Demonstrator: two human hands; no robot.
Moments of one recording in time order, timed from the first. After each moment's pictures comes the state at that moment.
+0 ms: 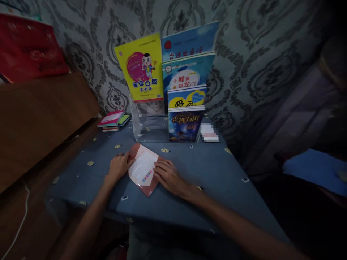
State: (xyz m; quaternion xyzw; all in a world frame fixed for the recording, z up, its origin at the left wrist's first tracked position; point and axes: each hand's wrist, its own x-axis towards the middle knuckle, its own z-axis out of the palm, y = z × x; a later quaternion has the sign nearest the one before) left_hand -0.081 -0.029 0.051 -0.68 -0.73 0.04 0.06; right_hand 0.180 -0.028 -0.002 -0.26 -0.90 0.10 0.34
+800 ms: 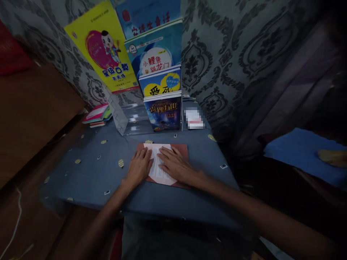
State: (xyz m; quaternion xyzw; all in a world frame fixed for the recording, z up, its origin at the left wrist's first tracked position) left_hand 0.075 -0.039 0.029 -0.80 -0.60 -0.04 0.02; right_hand 0.278 -0.012 -0.012 -0.35 -0.91 0.08 0.22
